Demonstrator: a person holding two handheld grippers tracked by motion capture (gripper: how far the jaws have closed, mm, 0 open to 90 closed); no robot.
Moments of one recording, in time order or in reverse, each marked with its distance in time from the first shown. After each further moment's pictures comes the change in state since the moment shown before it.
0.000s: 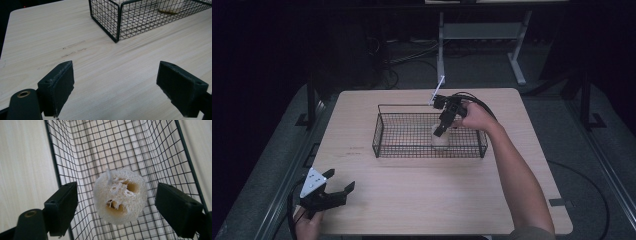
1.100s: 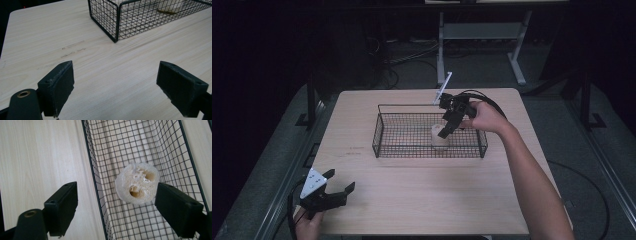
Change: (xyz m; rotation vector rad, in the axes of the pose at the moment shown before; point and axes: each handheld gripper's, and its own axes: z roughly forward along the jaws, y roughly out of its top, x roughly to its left) left arm -0.002 0.000 -0.002 -0.001 0.002 0.004; right arm 0.034 -0.011 -0.041 -0.030 -0.009 -0.047
